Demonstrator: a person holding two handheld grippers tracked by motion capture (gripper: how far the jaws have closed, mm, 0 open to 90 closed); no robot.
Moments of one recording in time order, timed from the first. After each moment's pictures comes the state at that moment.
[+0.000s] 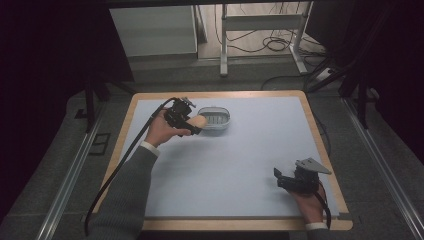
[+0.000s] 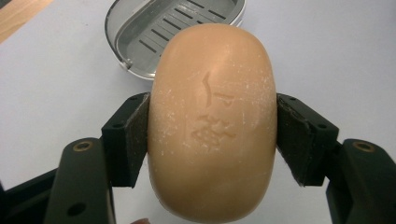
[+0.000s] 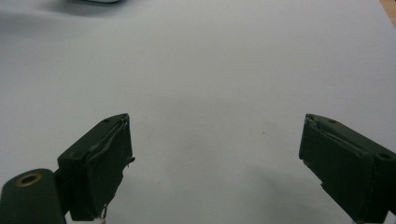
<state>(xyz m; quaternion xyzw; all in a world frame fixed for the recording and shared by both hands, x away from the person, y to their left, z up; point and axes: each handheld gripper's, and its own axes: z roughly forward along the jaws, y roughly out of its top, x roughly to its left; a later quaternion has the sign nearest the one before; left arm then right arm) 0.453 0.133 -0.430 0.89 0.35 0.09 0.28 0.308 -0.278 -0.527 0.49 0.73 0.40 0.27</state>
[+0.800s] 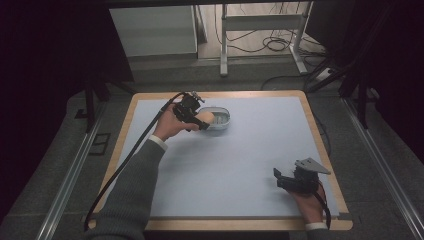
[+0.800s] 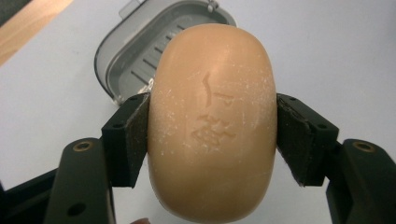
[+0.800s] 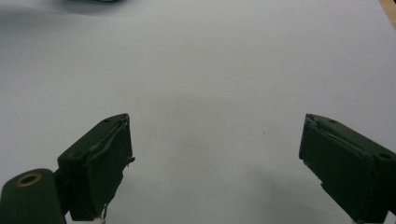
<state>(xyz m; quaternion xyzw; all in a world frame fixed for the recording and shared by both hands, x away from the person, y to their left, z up) 0.472 0.110 -0.423 0.90 0.33 0.09 0.28 0.307 -0.277 -0.527 0.48 0.73 0.40 0.28</state>
